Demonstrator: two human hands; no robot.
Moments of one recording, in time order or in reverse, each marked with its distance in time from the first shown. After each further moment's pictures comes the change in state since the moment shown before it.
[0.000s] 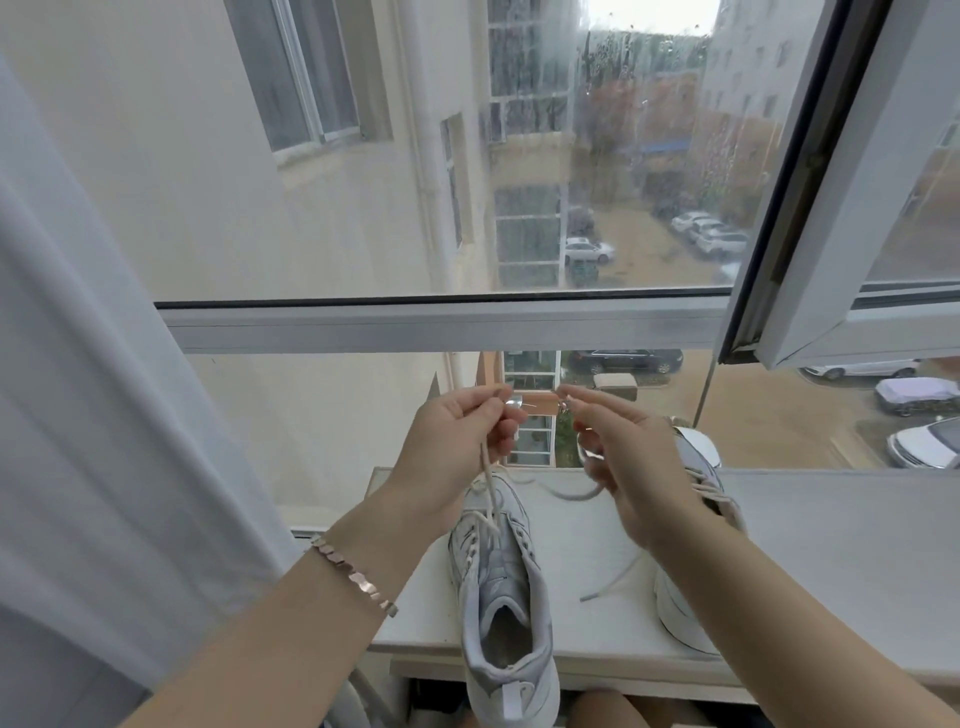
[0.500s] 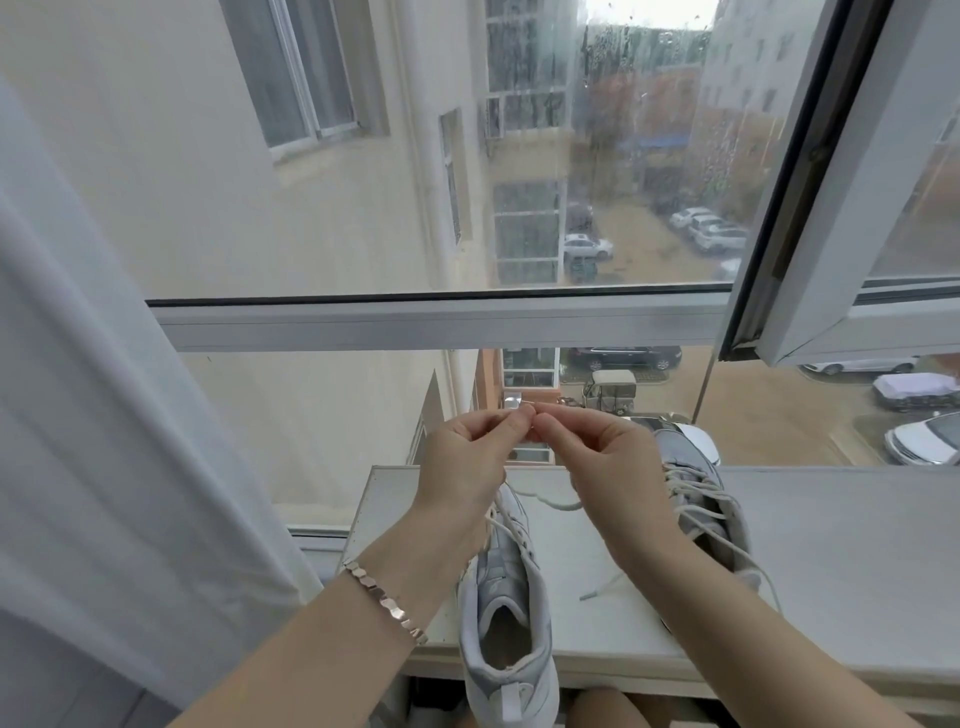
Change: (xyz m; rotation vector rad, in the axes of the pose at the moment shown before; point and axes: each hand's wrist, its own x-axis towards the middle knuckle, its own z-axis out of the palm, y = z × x) left_hand -0.013 -0.014 0.016 0.145 0.151 0.038; right_hand -0.017 0.008 0.012 -0.175 -0.058 -0.311
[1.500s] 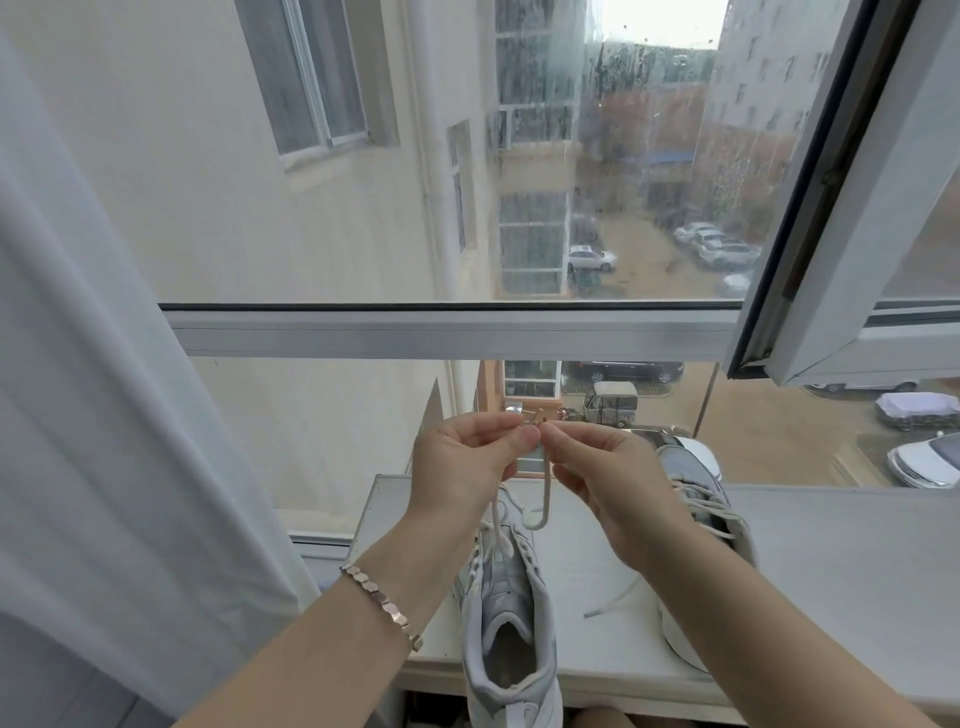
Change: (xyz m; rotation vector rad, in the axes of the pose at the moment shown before) left_hand 0.010 0.000 -0.010 -0.075 0.015 0.054; right_hand 0.018 0.009 -0.002 0.161 -0.061 0.341
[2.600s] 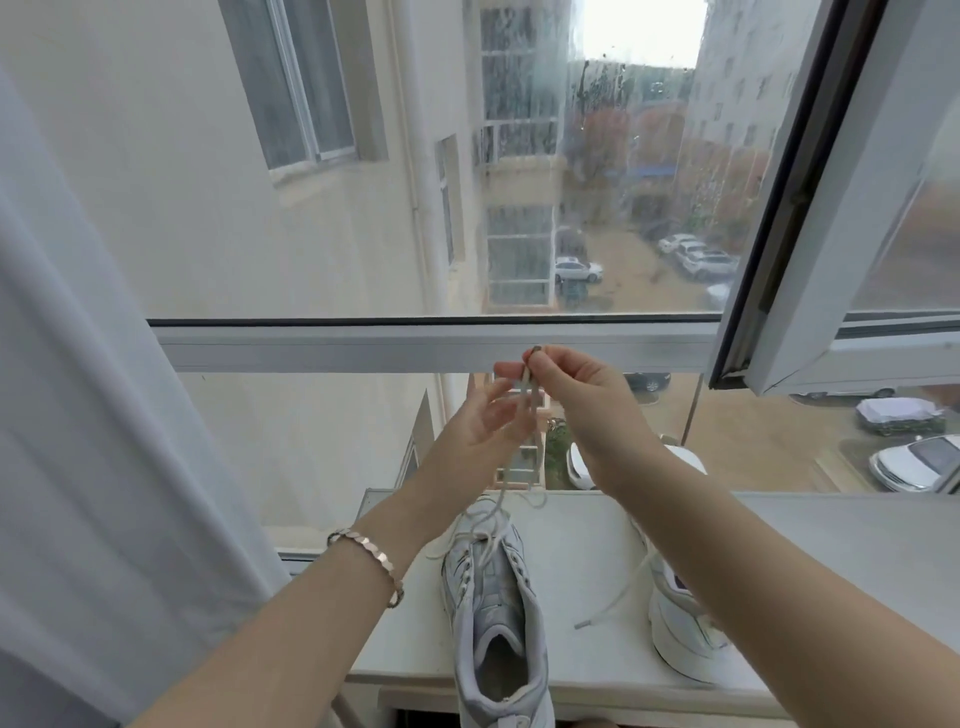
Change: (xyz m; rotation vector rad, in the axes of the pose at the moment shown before) left_hand 0.037 -0.010 -0.006 0.131 -0.507 0.171; right_hand 0.024 -0.046 0.018 -0.049 -0.103 -0.206
